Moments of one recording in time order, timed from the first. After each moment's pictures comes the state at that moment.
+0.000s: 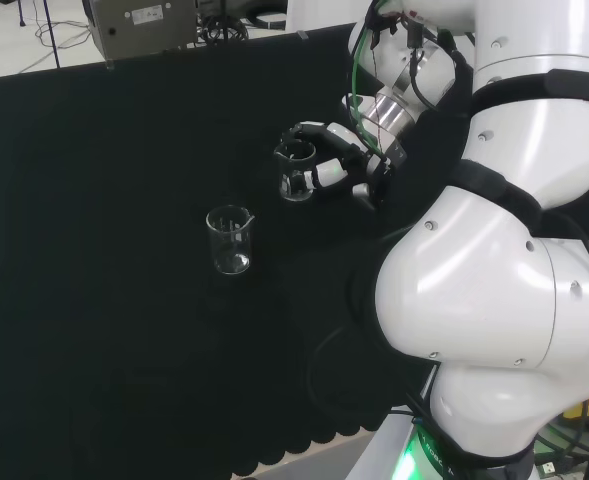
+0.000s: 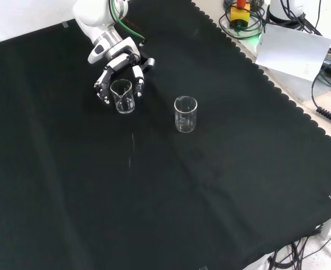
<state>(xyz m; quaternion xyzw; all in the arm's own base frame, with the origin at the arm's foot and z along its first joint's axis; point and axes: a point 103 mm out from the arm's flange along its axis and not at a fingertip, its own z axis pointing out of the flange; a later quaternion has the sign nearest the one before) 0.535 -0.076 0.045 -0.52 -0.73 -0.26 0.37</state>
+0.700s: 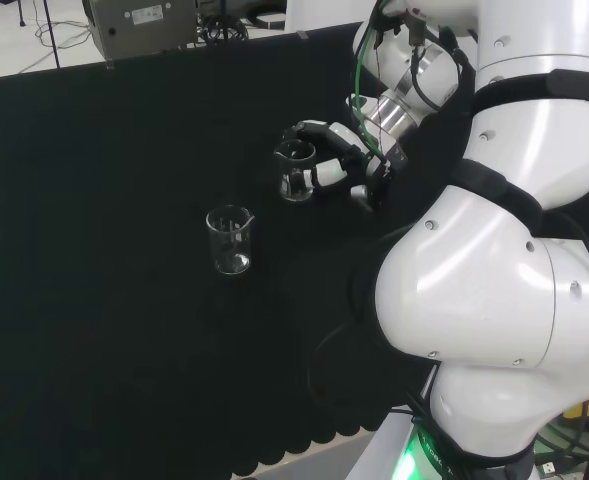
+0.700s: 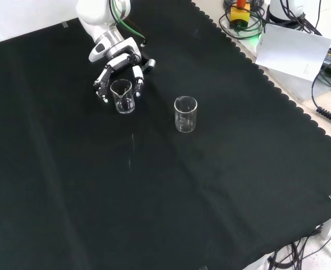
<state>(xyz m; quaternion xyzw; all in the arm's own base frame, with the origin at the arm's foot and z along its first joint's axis) 0.535 -0.076 0.045 -0.53 -0.71 -0.28 0.36</state>
